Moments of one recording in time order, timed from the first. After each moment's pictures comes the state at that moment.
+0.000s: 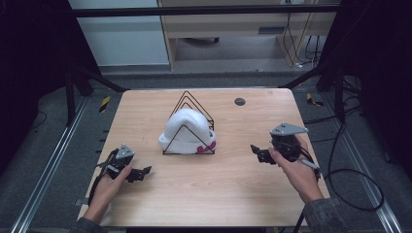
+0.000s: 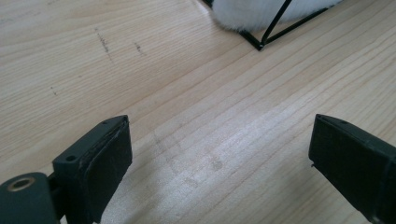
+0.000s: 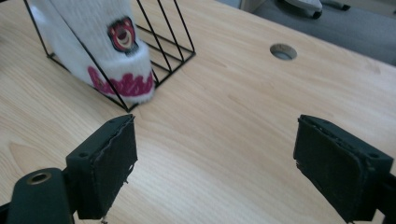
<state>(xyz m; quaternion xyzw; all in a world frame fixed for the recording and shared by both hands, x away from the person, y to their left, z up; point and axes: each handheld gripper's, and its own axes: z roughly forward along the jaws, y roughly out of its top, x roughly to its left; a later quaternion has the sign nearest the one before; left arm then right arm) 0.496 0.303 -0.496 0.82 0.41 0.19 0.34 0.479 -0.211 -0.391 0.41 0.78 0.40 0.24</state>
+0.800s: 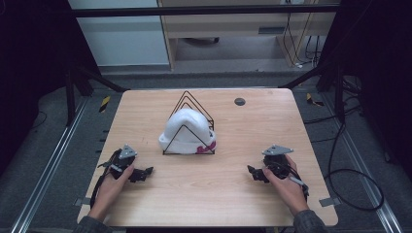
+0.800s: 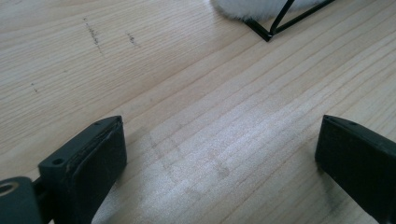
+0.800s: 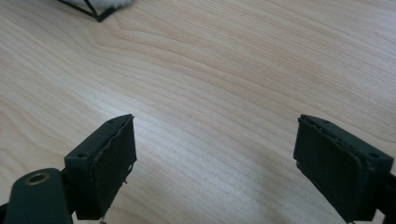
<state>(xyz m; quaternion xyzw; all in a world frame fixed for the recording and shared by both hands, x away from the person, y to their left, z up) 0.503 0.301 -0.508 0.83 0.40 0.18 0.34 0.479 -0.207 -0.490 0.45 0.80 0.35 0.19</state>
